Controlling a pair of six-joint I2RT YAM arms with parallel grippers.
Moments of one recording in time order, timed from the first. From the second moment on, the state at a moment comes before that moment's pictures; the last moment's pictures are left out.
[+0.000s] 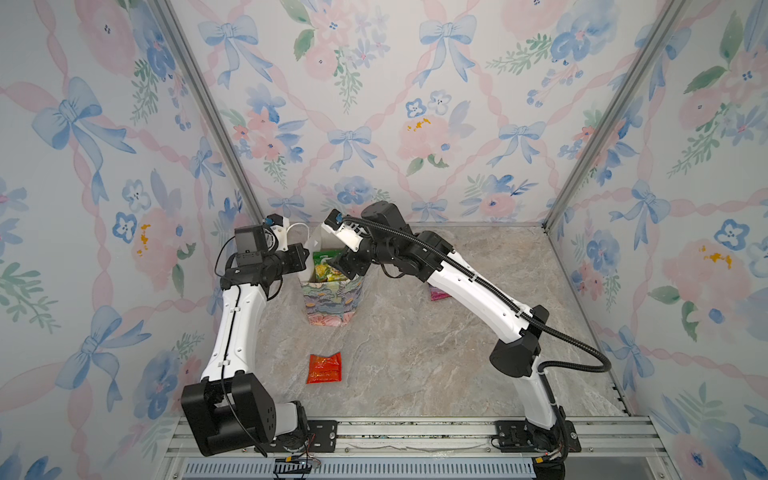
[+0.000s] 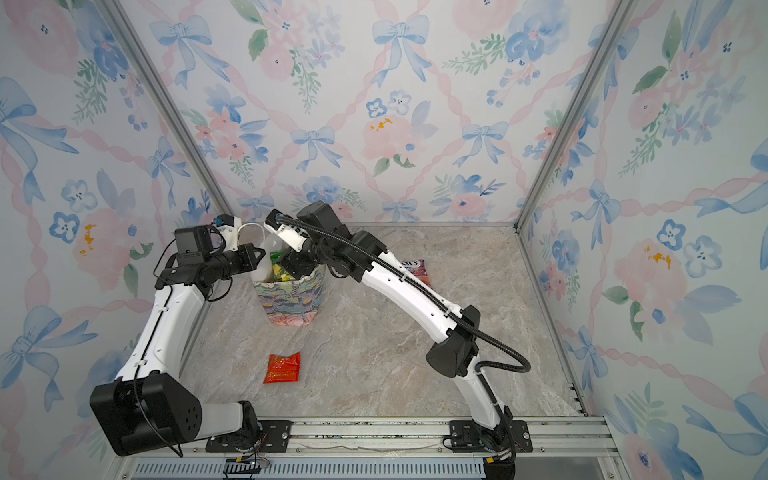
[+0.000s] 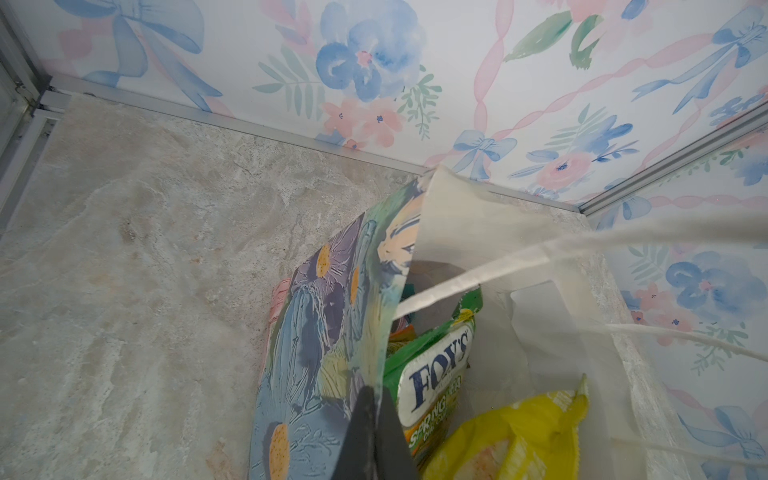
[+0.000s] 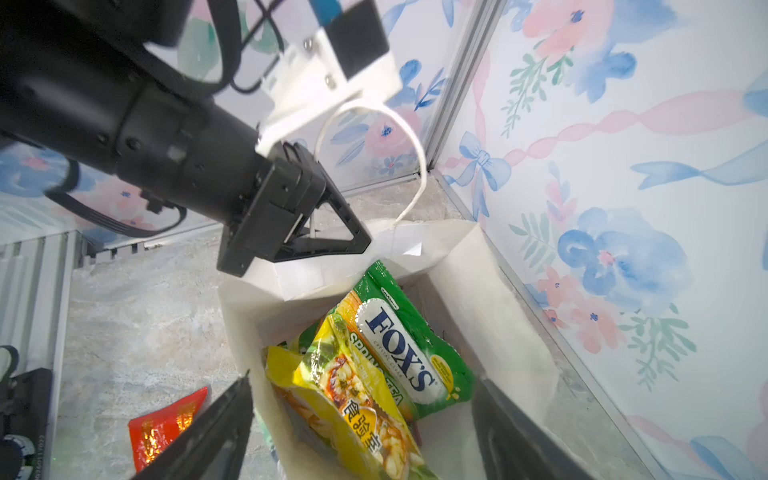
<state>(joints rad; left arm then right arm) 0.20 1.33 1.22 -0.53 0.51 -0.15 0.95 2.12 2.45 -0.77 -0.08 -0.20</state>
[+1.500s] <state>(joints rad) 0.22 1.37 1.22 -0.50 0.51 -0.18 0.20 1.92 1.40 -0.39 -0.13 0.40</state>
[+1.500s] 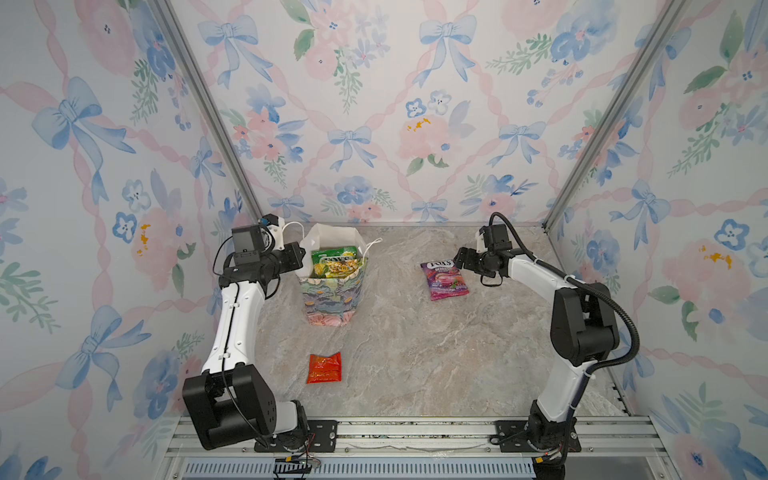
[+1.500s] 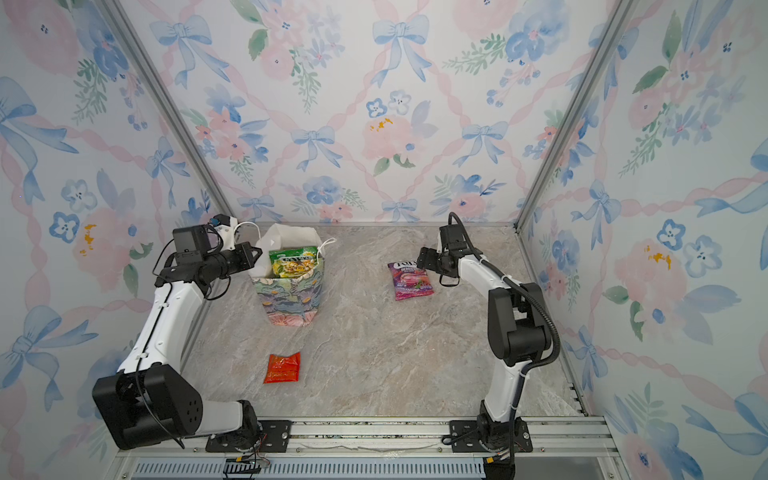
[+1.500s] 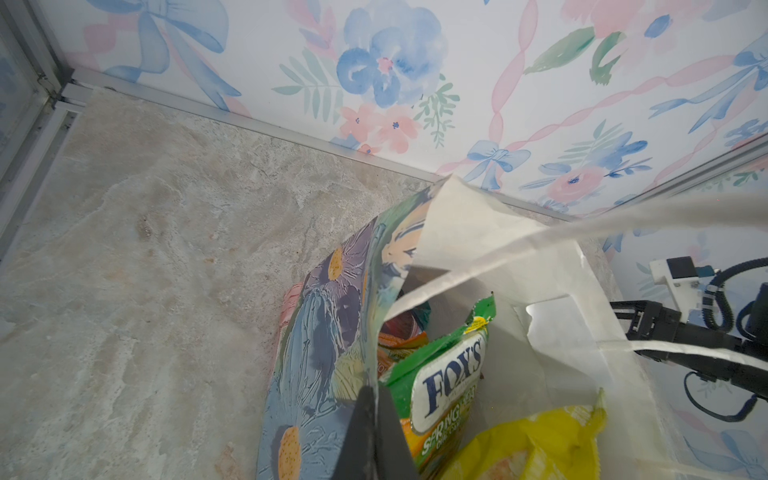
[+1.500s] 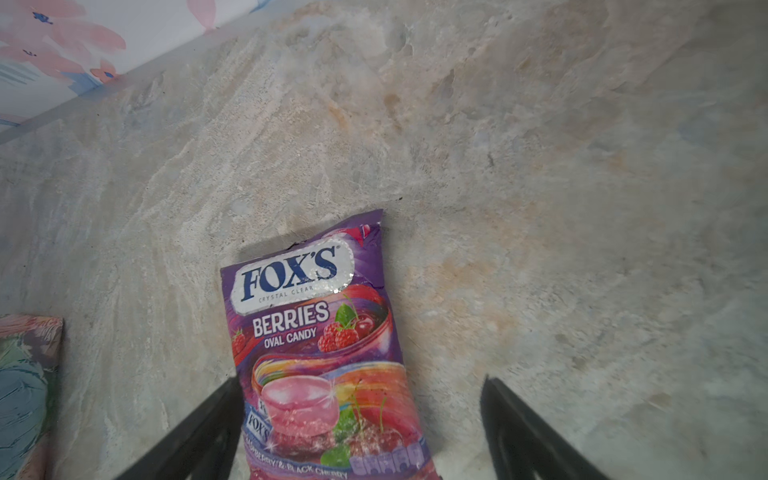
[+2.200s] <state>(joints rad) 0.23 1.37 1.22 -0.50 0.51 -0.18 0.21 2.03 1.41 -0.37 -0.19 0.42</state>
